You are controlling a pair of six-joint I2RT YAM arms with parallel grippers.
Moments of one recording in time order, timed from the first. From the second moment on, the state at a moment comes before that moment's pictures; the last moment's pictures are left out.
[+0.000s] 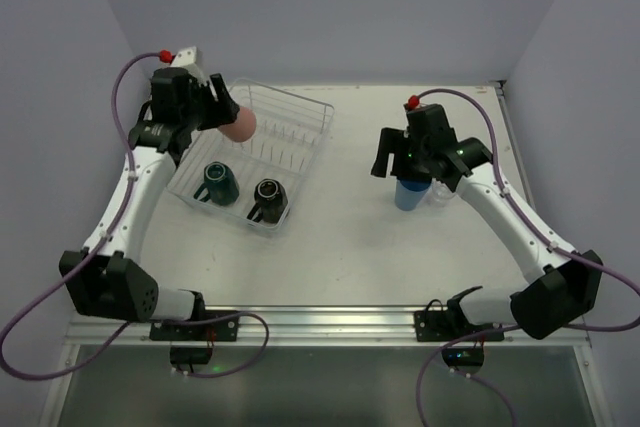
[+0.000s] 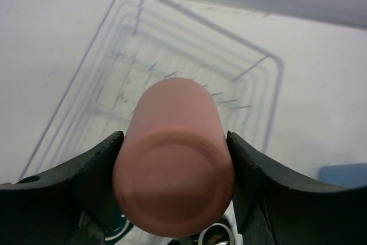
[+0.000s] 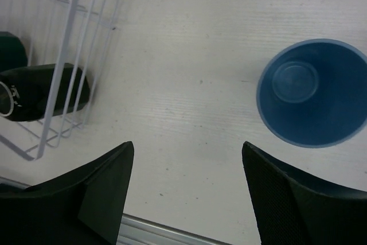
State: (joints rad) left arm -0.11 1.41 1.37 -0.48 0.04 -0.31; right arm 0.45 1.33 1.29 -0.82 0.02 0.51
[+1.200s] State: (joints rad) left arm -0.21 1.13 0.67 0.83 0.85 -1.05; right arm 0.42 1.42 0.92 0.73 -0.97 1.39
